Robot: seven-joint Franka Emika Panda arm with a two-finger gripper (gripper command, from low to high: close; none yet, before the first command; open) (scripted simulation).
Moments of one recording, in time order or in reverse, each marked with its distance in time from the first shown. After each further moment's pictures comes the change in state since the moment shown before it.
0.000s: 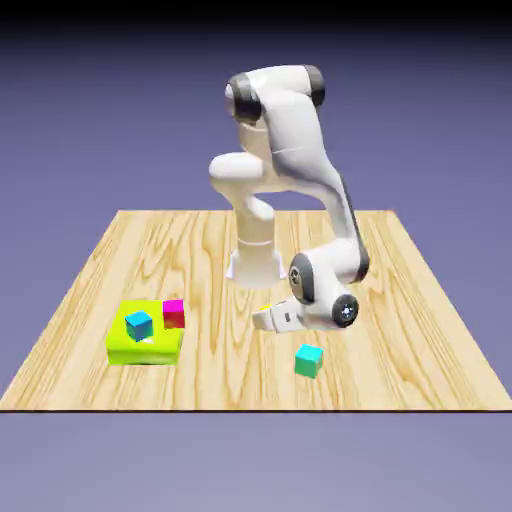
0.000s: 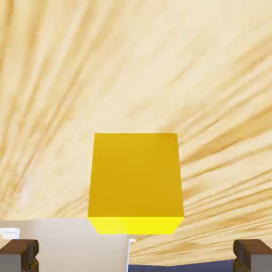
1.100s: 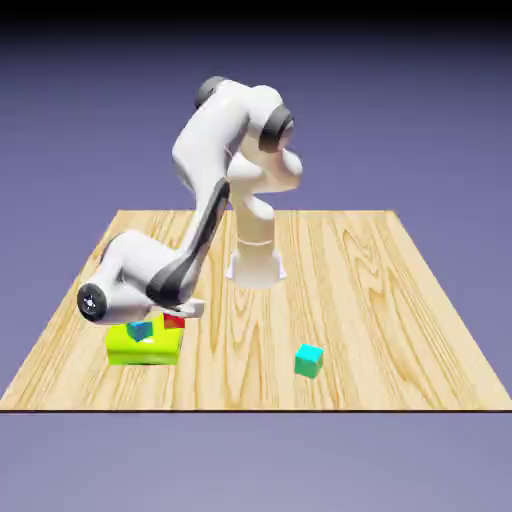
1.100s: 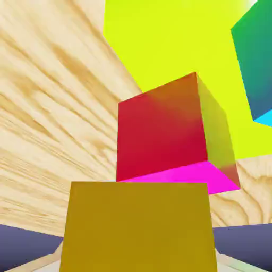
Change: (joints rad) arm -0.018 0.145 -0.870 0.682 0.478 -0.670 -0.323
